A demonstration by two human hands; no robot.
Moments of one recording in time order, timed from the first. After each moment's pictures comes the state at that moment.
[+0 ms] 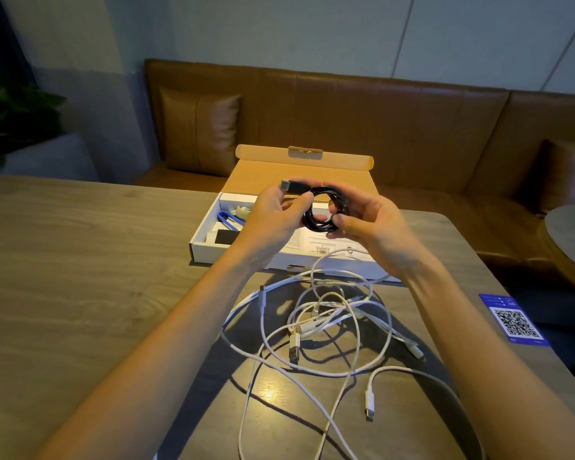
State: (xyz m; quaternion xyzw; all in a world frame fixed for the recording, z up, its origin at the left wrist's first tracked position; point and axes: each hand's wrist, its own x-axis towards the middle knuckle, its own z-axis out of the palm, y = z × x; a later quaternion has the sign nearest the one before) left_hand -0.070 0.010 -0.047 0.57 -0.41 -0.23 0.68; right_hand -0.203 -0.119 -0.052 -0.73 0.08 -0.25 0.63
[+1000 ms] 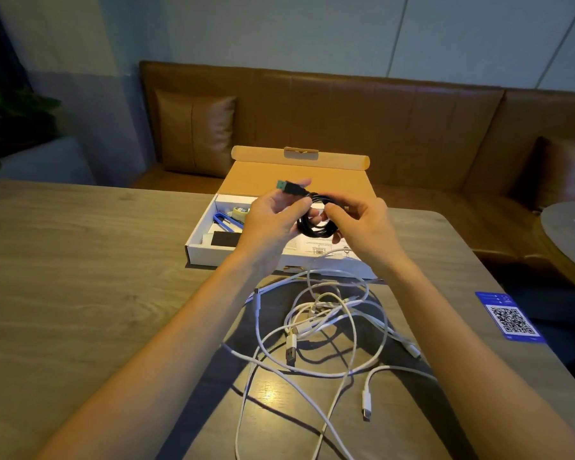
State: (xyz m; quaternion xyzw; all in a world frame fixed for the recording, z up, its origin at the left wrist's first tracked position) left_hand -0.076 0.006 -0.055 0.51 -0.30 -0.30 0.75; right_hand -0.189 -0.107 -0.057 -0.78 0.17 -0.37 0.47
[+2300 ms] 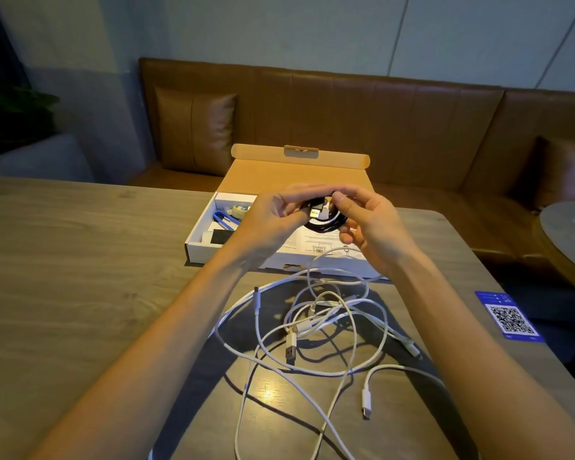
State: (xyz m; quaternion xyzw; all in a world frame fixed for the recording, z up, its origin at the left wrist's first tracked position) left_hand -0.057 0.010 -0.056 0.54 -0.54 -0.22 0.61; right_hand -0.195 -0.115 -0.052 -0.65 0.18 -0.30 0.67
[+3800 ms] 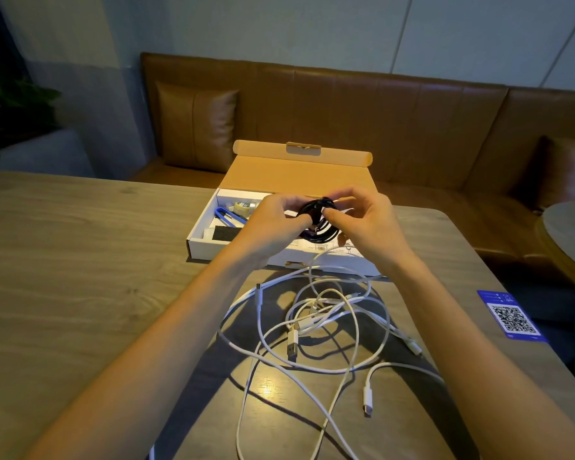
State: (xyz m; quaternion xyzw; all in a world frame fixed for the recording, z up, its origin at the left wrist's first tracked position) left_hand -0.063 0.004 -0.058 0.67 -0.41 -0.24 0.57; right_hand -0.192 -0.112 -0.058 -0.80 0.19 -0.34 0.46
